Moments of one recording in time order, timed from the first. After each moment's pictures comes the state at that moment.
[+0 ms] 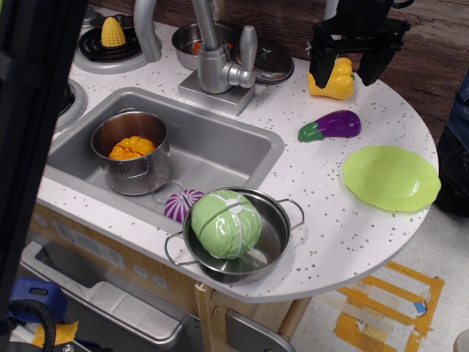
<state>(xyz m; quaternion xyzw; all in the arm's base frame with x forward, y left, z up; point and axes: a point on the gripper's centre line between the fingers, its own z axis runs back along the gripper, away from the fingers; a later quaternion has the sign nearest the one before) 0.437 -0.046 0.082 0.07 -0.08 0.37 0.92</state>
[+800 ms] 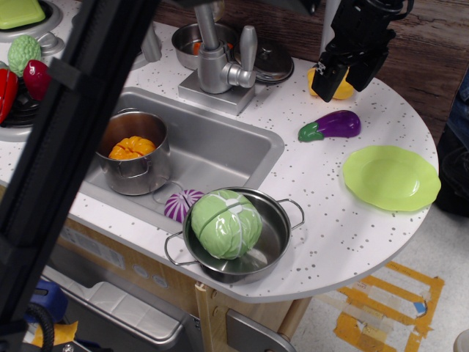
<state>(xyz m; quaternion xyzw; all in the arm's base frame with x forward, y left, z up) 0.455 -0.042 0.061 0.10 -0.08 0.57 0.81</state>
